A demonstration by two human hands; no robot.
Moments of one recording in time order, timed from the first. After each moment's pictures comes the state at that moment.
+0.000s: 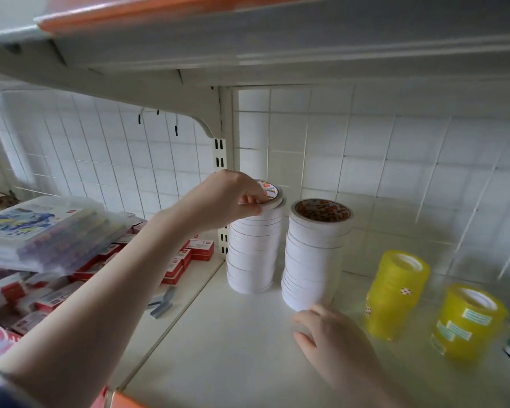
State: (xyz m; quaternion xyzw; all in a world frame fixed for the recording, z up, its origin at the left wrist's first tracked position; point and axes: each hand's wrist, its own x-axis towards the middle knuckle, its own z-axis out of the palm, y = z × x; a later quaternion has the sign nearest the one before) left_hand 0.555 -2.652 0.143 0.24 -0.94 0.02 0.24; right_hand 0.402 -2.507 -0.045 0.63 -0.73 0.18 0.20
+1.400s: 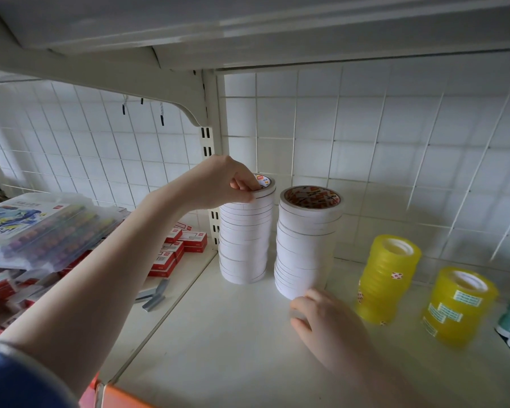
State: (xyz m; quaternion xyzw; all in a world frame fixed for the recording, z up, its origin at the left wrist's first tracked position) left_hand 0.541 -2.665 0.147 0.27 -0.94 -0.09 0.21; right_hand 0.390 -2.512 -0.058 0.63 -0.72 0.21 0.19
